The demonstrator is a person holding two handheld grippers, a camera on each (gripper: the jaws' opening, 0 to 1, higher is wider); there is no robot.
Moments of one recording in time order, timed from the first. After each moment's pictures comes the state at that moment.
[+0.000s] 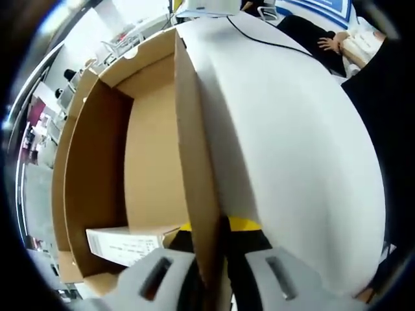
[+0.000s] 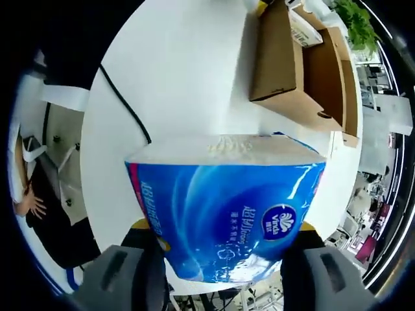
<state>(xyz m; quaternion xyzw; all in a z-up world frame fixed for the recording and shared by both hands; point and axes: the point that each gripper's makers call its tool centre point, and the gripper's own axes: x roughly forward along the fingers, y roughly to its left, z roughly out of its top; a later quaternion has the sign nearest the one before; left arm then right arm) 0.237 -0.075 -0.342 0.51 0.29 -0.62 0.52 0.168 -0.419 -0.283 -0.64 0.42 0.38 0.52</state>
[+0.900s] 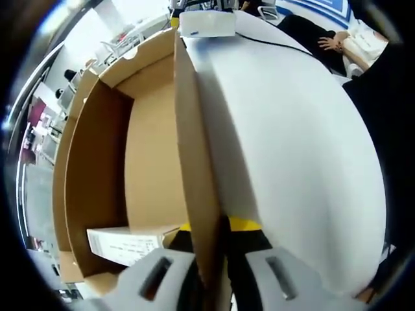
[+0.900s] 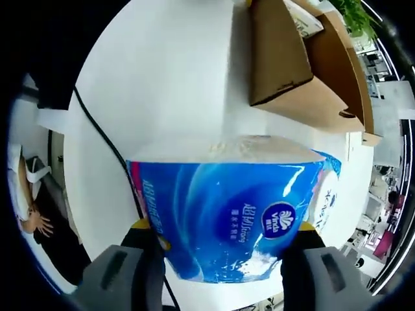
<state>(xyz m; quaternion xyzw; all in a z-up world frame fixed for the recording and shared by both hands) 0.247 -0.075 -0.344 0.52 0.29 -0.62 0.52 0.186 -0.401 -0.325 -0.59 0.45 0.39 0.54</state>
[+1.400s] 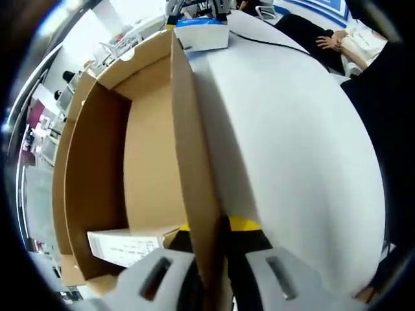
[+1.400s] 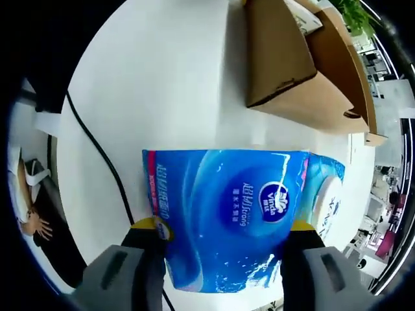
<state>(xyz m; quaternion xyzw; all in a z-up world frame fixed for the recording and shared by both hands) 0.244 -0.075 -0.344 0.52 0.28 -0.62 0.52 0.193 -0.394 -0.336 -0.58 0.44 0.40 0.55</state>
